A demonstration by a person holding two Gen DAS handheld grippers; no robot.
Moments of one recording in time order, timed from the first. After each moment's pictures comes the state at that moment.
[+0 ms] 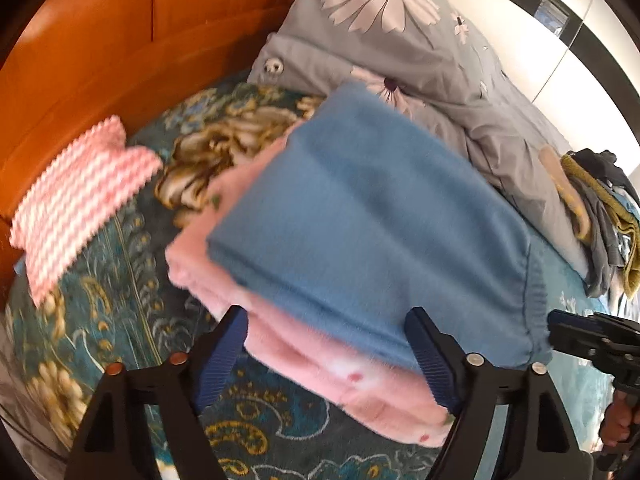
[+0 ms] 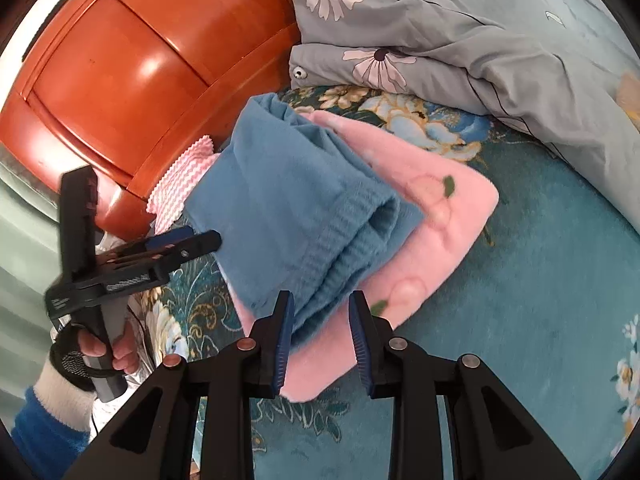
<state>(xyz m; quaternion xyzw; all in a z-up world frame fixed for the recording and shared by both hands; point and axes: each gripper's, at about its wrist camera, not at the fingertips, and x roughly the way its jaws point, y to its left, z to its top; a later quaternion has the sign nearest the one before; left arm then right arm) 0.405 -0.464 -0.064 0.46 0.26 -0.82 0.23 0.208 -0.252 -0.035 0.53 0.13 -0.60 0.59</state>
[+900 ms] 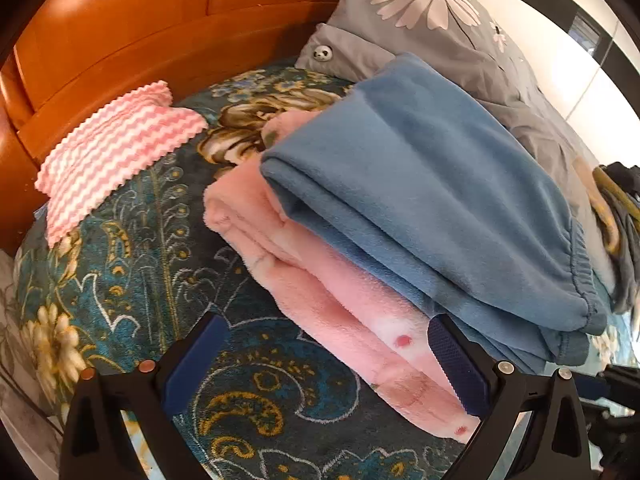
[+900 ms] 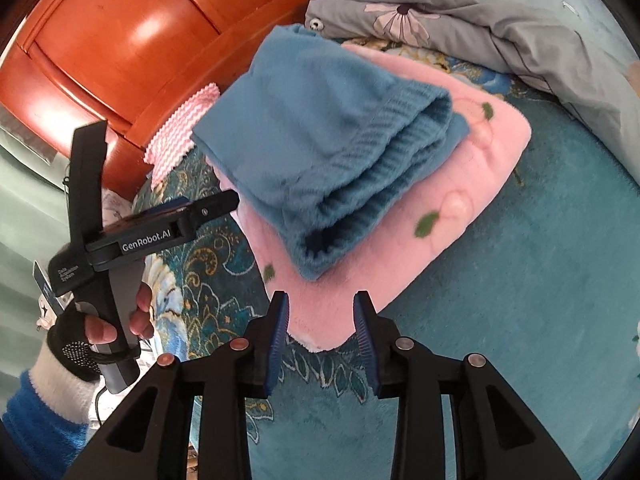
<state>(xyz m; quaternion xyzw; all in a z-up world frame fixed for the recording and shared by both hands) 0.434 -0.445 -0.089 0.44 0.26 -0.80 0.31 0.257 -0.247 -0.066 0.55 0.19 -0.58 0.58</state>
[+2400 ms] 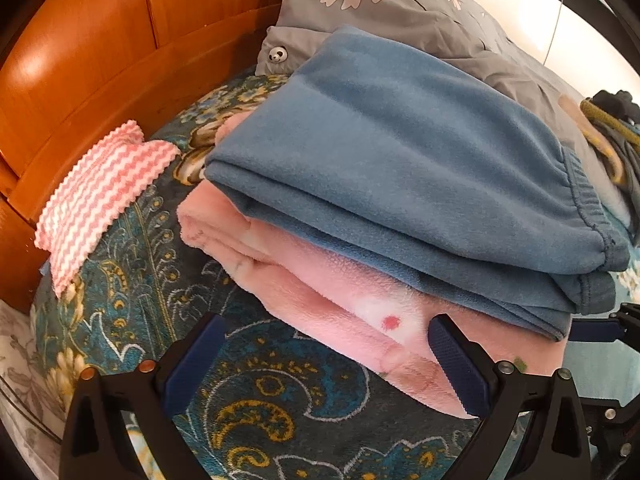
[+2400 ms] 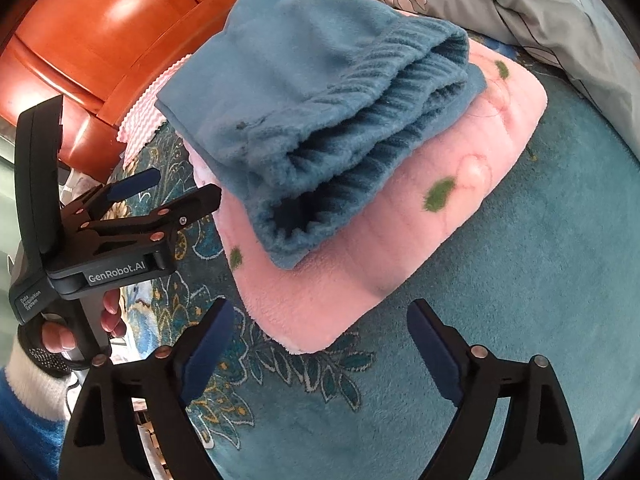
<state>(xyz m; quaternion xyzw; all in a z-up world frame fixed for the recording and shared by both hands) 0.421 -0.420 -0.097 0.49 0.15 -0.81 0.28 0.256 -0.256 -0.094 0.56 0.23 -0.57 0.55</state>
